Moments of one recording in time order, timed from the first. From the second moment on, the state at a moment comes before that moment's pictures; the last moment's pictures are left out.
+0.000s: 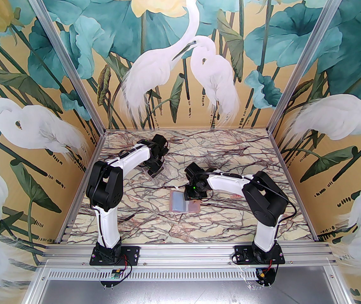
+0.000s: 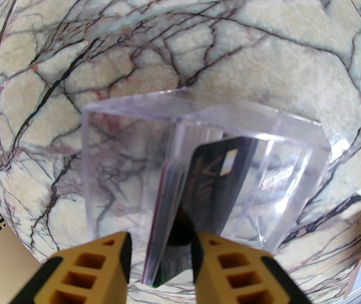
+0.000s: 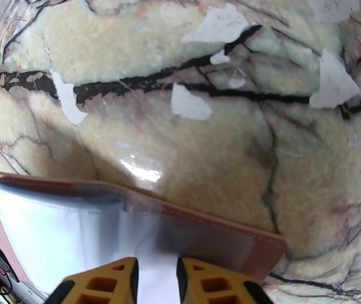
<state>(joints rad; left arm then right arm) -0.40 1.99 1.57 -0.95 -0.26 0.22 0.75 1.86 1.13 -0.57 -0.27 0.58</state>
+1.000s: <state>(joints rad) -0.40 1.99 1.57 -0.95 -0.29 0.22 0.75 1.86 1.13 -0.57 -0.28 0.57</state>
